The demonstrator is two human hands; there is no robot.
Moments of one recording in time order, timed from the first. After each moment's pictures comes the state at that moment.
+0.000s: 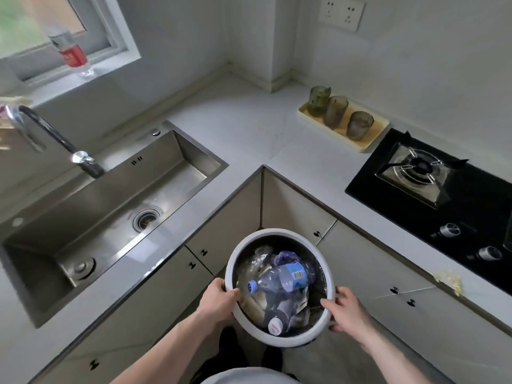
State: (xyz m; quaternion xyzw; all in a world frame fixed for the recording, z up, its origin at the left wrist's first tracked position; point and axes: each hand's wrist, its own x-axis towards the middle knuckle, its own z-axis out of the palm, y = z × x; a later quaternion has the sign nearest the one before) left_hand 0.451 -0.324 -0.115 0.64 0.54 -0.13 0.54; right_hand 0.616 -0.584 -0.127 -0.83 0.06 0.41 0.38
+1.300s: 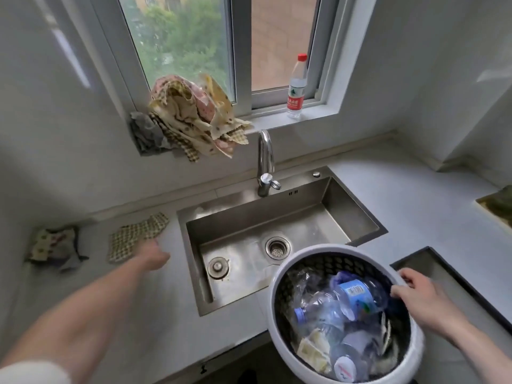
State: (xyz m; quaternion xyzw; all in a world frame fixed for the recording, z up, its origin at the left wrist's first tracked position) left_hand 0.065 0.143 -0.081 0.67 0.70 -0.08 0.21; right_hand 0.511 -0.221 0.034 -0.89 -0.31 0.26 0.20
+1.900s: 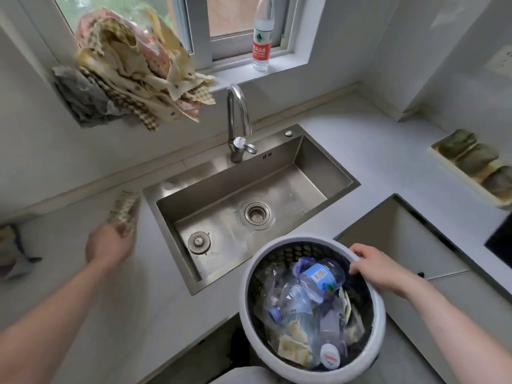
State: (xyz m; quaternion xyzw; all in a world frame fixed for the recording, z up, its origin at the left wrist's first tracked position) left_hand 0.038 0.159 -0.106 0.69 0.70 0.02 0.18; right_hand 0.460 -0.208 -0.006 -0.88 -0.26 0.40 0.11
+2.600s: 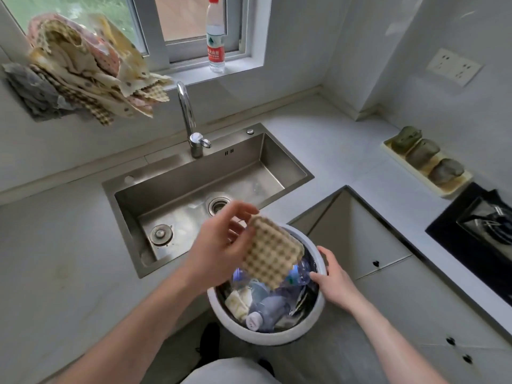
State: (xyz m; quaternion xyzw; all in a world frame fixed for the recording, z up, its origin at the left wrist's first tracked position) left_hand 0.267 -0.151 0.062 0.77 0.27 0.27 0.51; right_hand 0.481 -0.332 -0.051 -0.87 -0.22 0.37 0.26
